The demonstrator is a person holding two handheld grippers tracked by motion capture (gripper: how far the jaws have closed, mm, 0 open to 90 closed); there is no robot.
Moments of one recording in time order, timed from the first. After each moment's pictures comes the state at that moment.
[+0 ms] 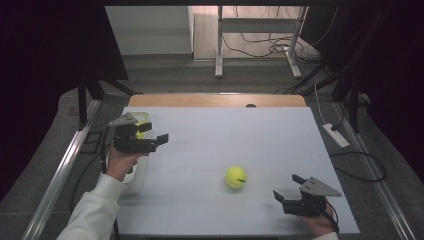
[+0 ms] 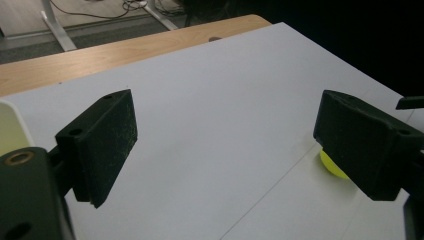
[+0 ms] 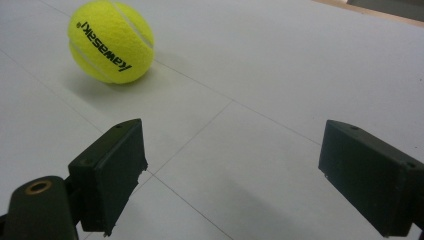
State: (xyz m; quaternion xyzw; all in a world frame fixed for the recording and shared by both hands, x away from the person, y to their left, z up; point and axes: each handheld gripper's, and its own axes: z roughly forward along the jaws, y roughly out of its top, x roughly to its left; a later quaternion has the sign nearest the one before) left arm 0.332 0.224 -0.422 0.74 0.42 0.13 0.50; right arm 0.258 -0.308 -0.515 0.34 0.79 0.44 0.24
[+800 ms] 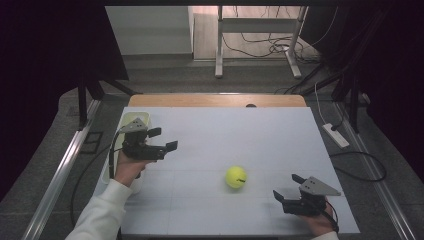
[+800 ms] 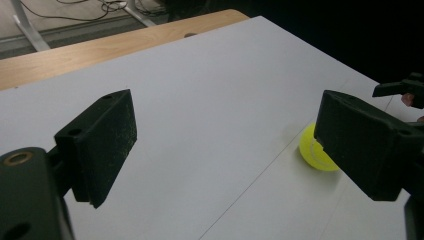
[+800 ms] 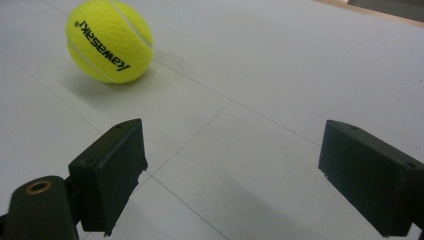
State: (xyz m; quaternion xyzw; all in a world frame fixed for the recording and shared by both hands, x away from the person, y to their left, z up) left arm 0.326 0.200 -0.430 0.75 0.39 0.12 0.51; right arm 0.260 -0.308 -0.516 0.34 0.79 0.44 0.24
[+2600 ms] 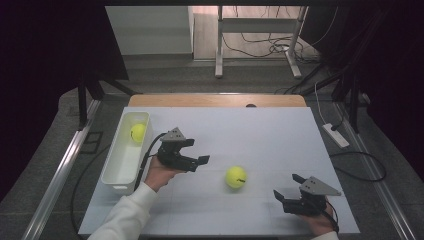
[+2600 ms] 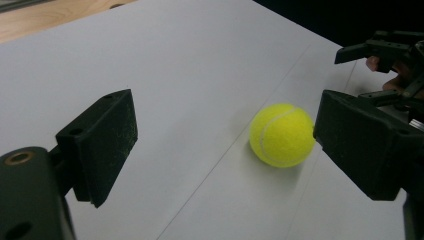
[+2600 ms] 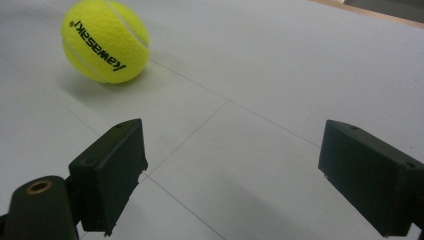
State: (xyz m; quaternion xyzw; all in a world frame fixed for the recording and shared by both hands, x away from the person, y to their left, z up) left arm 0.330 0.116 -0.450 0.80 0.33 0.06 0.49; right arm 0.260 -0.309 -0.516 0.34 0.79 0.44 0.25
